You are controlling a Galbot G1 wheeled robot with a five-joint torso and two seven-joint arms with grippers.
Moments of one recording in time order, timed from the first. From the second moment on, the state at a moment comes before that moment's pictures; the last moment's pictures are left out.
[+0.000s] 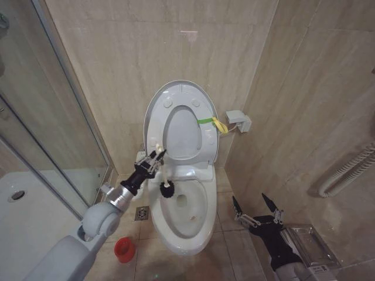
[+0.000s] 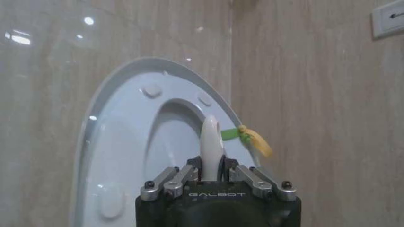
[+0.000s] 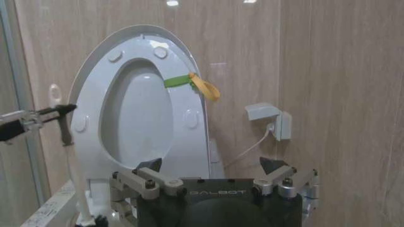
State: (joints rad) left arm 0.95 -0.94 -0.14 -1.91 -0.63 -0.17 0.19; right arm -1.91 1.51 0.65 2.47 0.17 -0.03 -0.10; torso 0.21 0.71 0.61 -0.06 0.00
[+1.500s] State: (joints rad) left arm 0.85 -1.17 0.06 -1.27 -0.53 -0.40 0.40; right arm -1.91 1.51 0.65 2.47 0.17 -0.03 -0.10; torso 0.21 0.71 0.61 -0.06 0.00
